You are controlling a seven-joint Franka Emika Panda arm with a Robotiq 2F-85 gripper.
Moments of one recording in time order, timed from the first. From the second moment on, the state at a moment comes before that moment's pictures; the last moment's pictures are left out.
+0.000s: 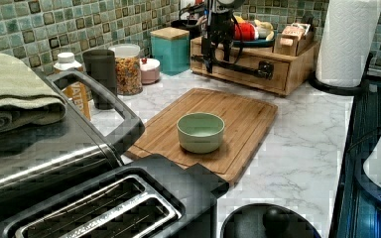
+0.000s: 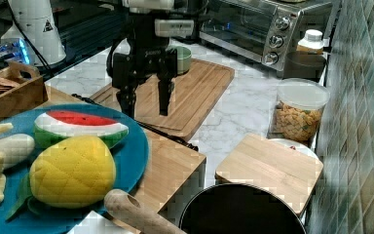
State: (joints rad) arm -0.27 0.28 -0.12 -2.19 -0.35 1.03 -0.68
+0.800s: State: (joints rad) arm -0.28 0.35 -0.12 -2.19 -0.30 1.04 -0.68
